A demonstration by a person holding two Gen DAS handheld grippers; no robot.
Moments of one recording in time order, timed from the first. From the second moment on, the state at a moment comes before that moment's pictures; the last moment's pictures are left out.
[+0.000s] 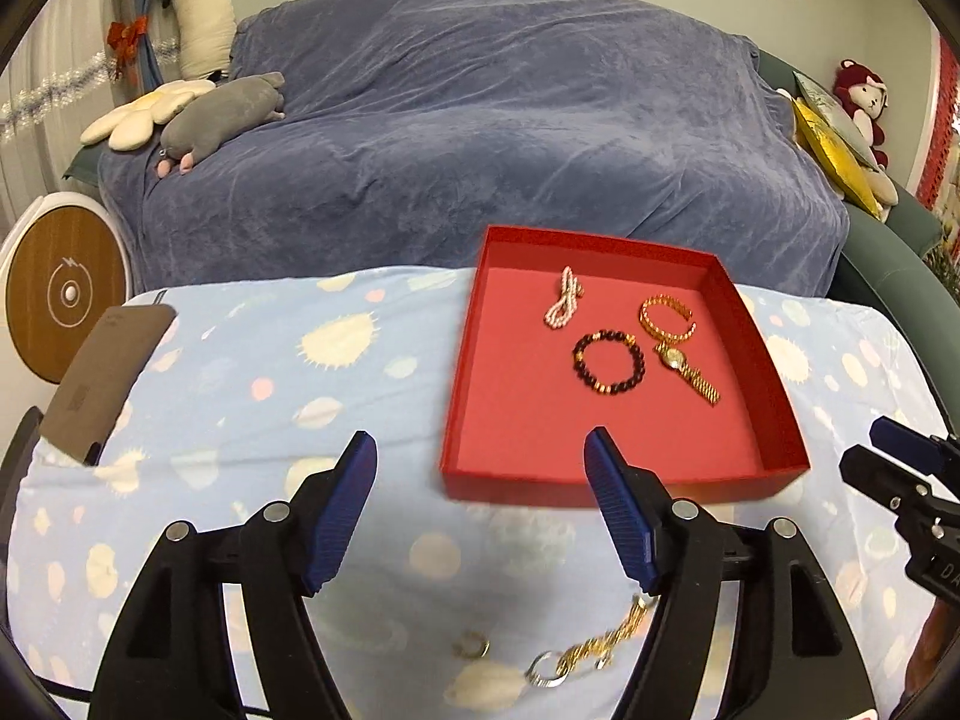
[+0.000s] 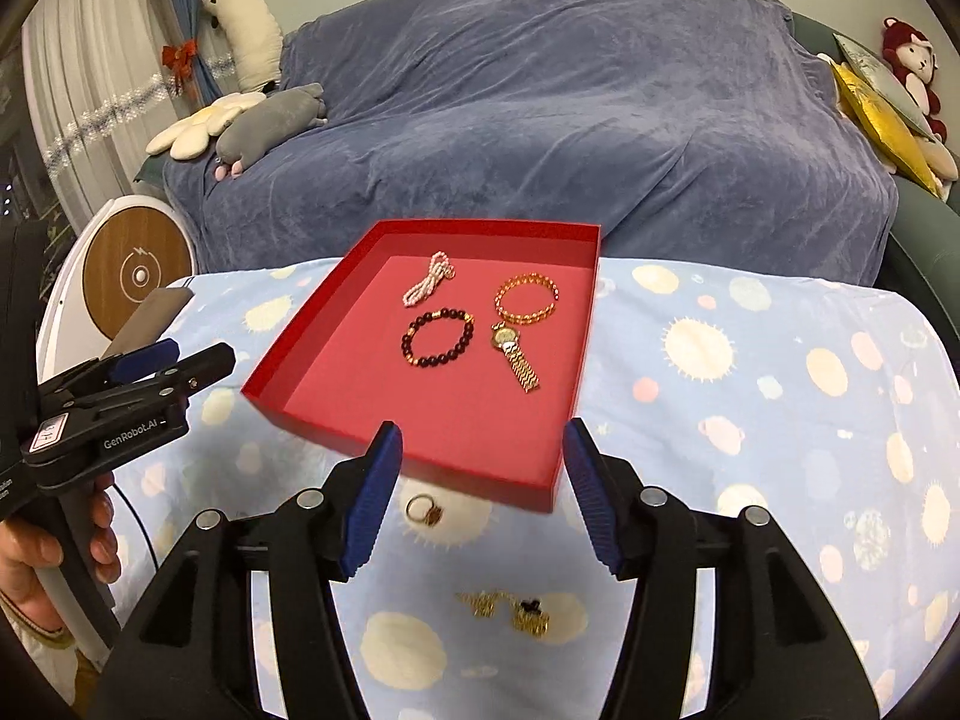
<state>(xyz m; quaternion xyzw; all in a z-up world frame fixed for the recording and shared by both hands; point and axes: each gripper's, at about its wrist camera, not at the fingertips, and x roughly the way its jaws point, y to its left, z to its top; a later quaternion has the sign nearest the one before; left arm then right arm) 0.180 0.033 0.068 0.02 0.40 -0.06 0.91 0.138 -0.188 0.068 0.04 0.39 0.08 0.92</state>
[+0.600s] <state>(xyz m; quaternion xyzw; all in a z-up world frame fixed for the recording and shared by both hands) 0.133 0.054 0.023 0.01 0.45 -0.06 0.89 0.153 -0.180 -0.012 0.05 0.47 0.08 0.88</state>
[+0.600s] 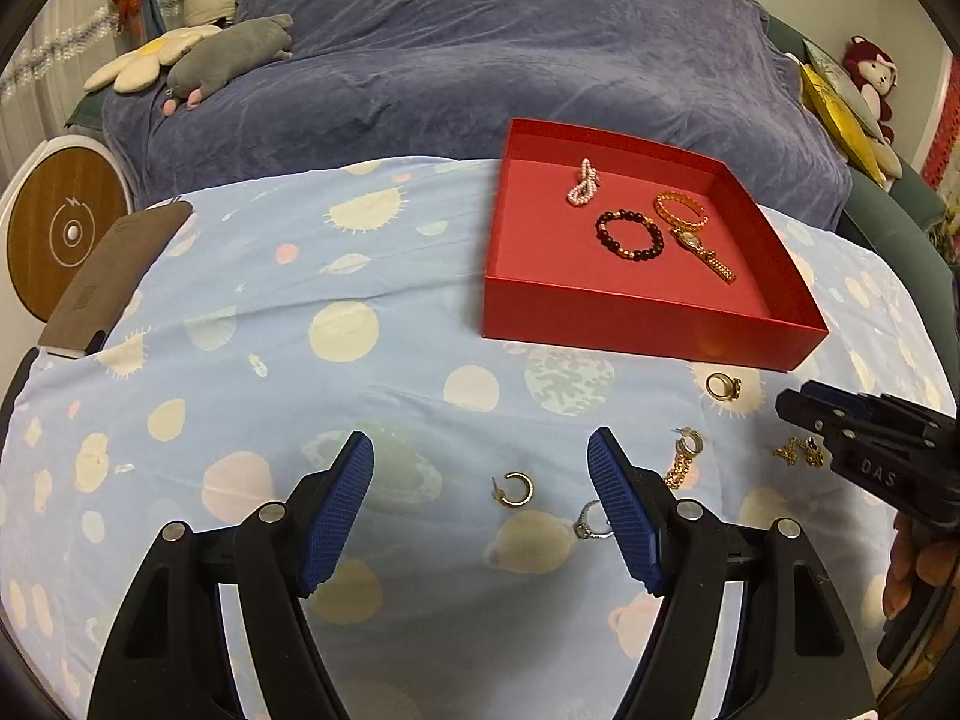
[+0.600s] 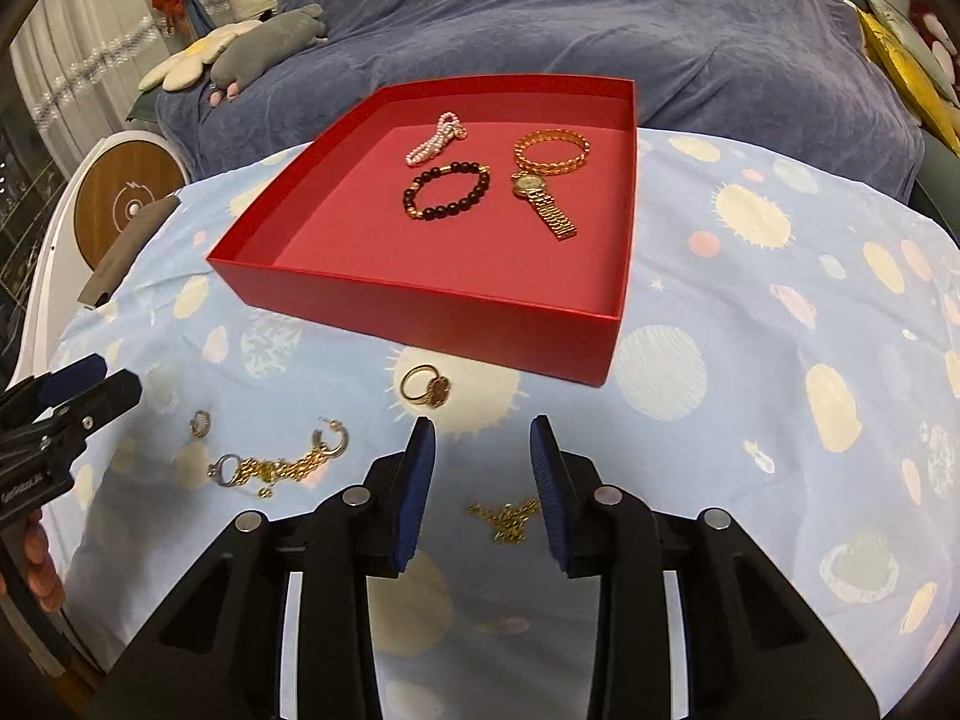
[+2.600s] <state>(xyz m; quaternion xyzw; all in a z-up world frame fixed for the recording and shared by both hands) 0.185 -0.091 -0.030 0.04 0.45 -0.17 0.88 0.124 -0.244 -0.018 0.06 0.49 0.05 0.87</state>
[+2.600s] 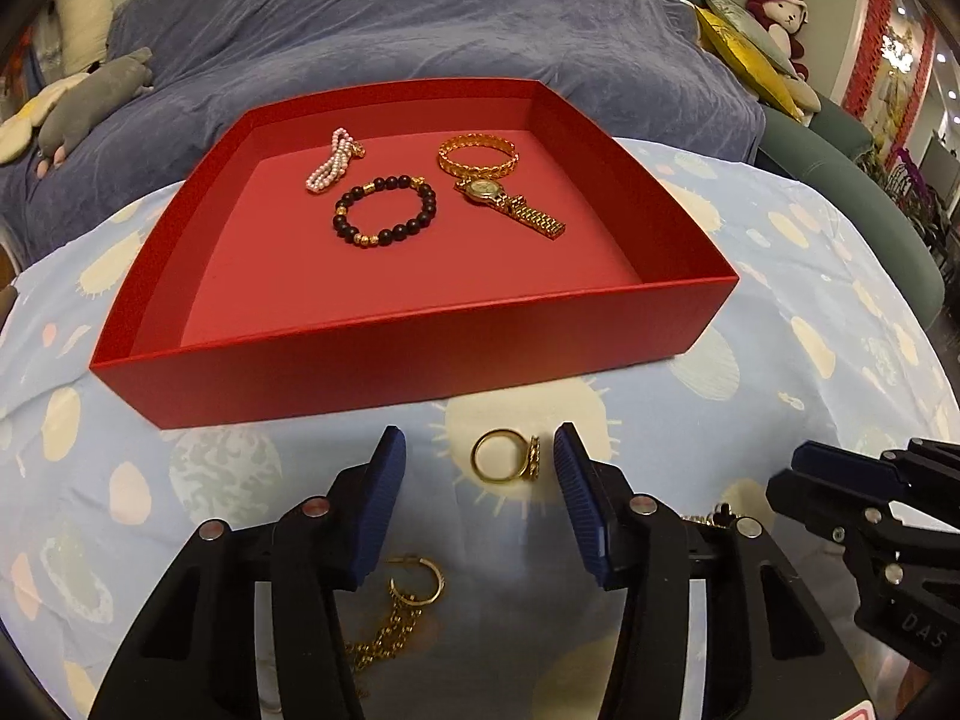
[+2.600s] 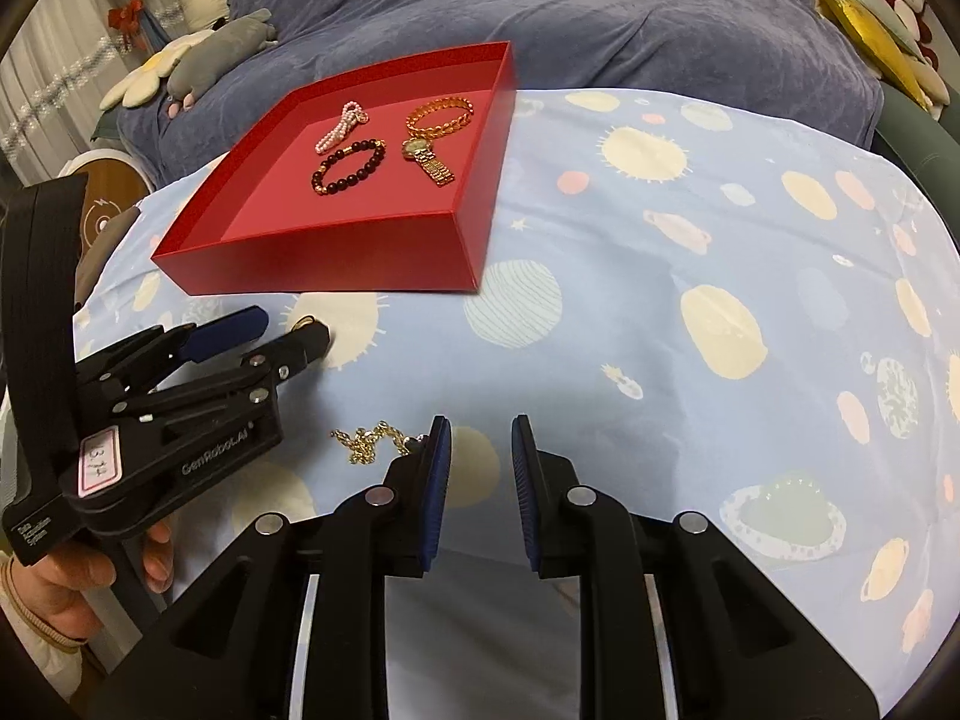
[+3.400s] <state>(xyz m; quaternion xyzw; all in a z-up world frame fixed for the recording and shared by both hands) 0.150 -0.050 0.026 0.01 0.42 -0.17 0.89 0.110 -0.212 -0.023 0.01 0.48 0.10 0.87</state>
